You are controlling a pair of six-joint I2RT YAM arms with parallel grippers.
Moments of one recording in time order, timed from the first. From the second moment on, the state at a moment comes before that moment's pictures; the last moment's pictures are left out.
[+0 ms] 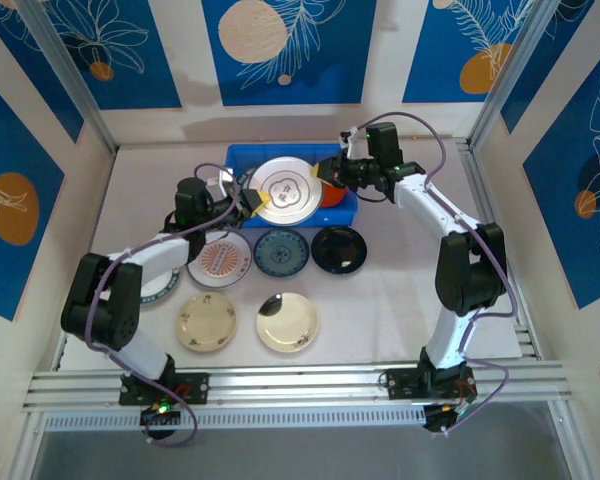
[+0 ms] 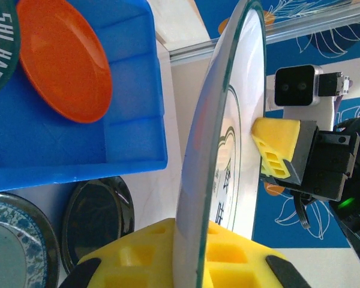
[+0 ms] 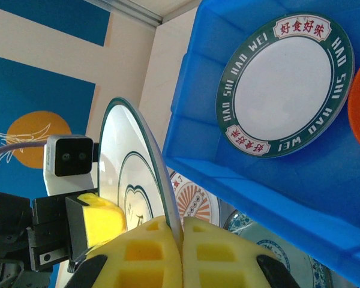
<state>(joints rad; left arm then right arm) -0.28 1.60 0.85 0.51 0.75 -1.15 0.30 1.81 1.48 -0.28 -0.76 0.66</state>
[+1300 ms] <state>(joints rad) -0.07 1.21 0.76 0.06 0.56 -0.81 0.39 2.45 2.01 -0.22 -0.41 0.86</state>
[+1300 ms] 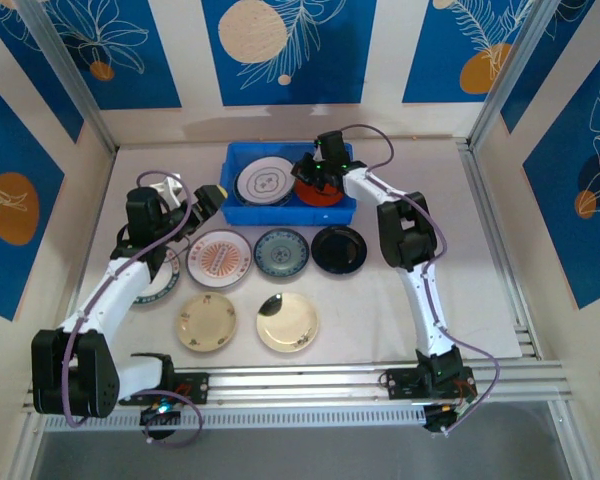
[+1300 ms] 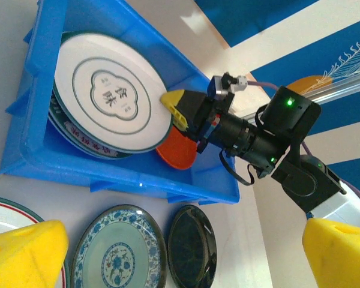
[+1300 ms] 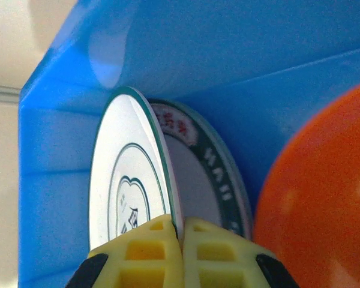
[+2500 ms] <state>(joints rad) -0.07 1.23 0.75 0.06 0.56 -0.79 0.46 2.66 2.55 -0.73 -0.21 0.65</state>
